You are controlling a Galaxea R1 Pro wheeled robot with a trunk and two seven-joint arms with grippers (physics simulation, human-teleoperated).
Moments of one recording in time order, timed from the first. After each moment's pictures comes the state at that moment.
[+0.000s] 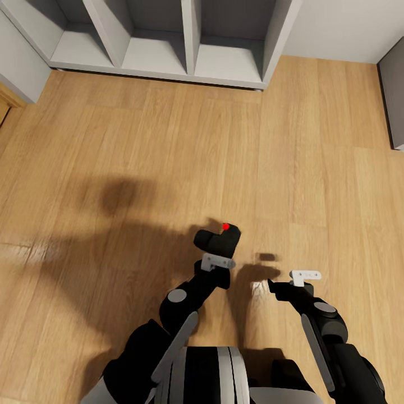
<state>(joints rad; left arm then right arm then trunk) -0.51 -0.16 -0.61 -1.42 0.32 0.47 0.19 -0.31 -0.04 -0.03 -1.57 -0.03 0.70 -0.06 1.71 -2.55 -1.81</state>
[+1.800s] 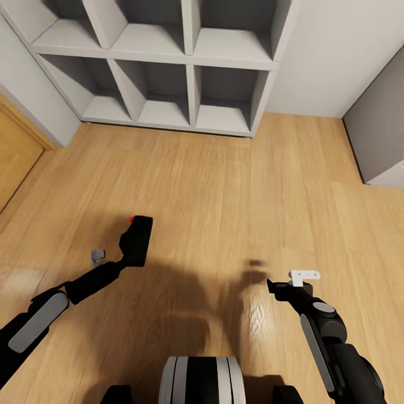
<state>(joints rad) -0.51 0.53 -0.35 -1.22 1.22 0.33 -0.73 -0.31 -0.04 -0.02 -1.57 -0.03 0.70 -0.06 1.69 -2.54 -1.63</state>
